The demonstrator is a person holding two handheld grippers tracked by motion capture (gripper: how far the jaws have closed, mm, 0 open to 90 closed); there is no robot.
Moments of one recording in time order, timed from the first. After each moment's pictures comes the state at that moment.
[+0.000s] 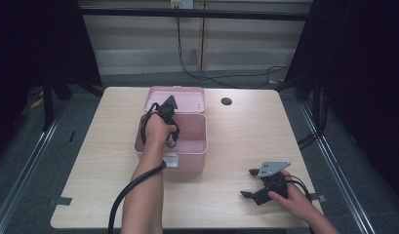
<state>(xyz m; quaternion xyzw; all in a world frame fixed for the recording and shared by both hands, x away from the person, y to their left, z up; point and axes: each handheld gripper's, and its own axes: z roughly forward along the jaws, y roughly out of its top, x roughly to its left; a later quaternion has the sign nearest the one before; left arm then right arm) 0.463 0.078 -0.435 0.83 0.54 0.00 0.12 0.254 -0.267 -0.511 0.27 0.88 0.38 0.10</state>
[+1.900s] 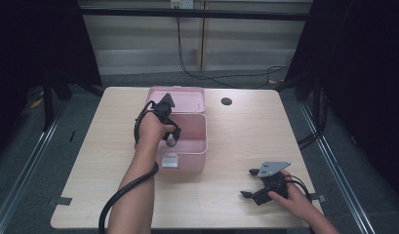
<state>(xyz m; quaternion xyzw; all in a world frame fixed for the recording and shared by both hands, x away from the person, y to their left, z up) 0.445 0.088 -0.405 0.85 0.52 -0.01 0.13 0.254 -0.267 -0.511 0.27 0.88 0.38 0.10</state>
